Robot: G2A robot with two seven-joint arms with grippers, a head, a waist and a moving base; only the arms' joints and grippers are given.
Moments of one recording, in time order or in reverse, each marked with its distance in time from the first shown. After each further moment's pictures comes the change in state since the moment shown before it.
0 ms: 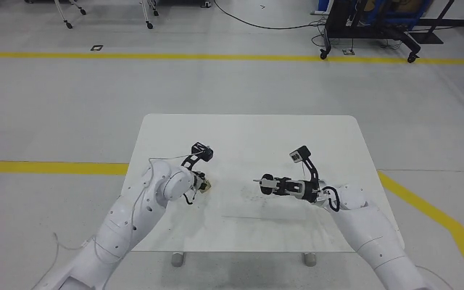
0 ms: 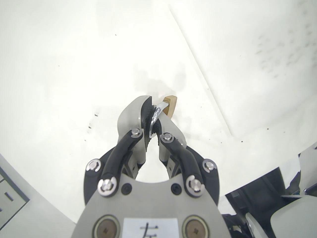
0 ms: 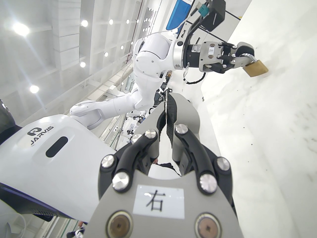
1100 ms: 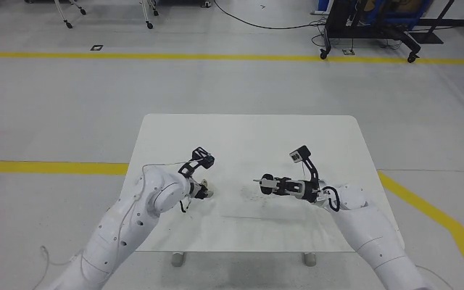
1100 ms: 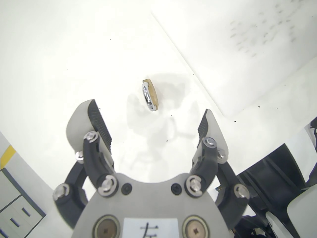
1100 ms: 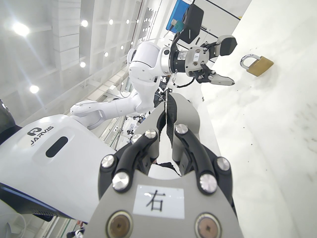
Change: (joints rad) left arm 0.079 0.056 -0.014 -0.148 0.097 -0.131 -0.048; right arm 0.000 0.000 0.000 0.000 0.000 0.000 0.000
